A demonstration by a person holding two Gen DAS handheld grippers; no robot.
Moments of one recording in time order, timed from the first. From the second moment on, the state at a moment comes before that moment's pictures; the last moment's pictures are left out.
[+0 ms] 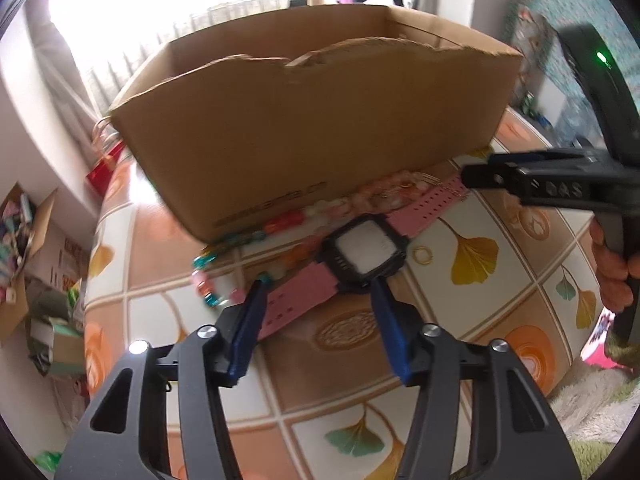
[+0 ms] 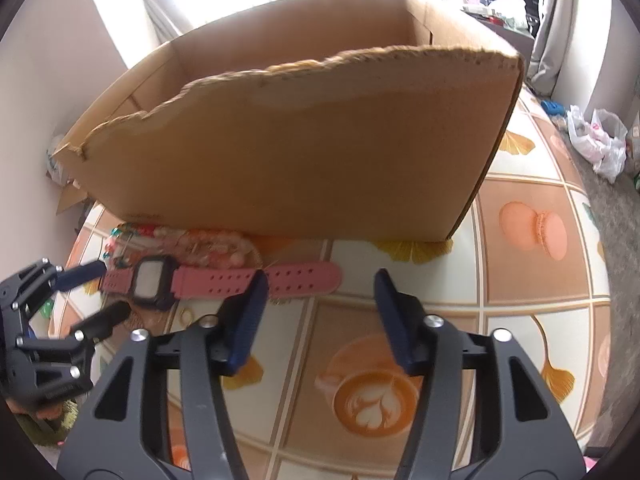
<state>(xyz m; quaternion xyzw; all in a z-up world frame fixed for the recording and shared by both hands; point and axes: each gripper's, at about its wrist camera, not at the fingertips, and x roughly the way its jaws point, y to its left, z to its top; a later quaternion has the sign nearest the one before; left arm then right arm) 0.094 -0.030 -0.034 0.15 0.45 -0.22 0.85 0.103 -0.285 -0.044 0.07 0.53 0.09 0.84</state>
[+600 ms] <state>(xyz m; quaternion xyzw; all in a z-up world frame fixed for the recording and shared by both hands) 0.113 -0.042 -0.032 0.07 0.48 -0.27 0.83 0.125 -0.247 -0.045 0.00 0.53 0.09 0.84</state>
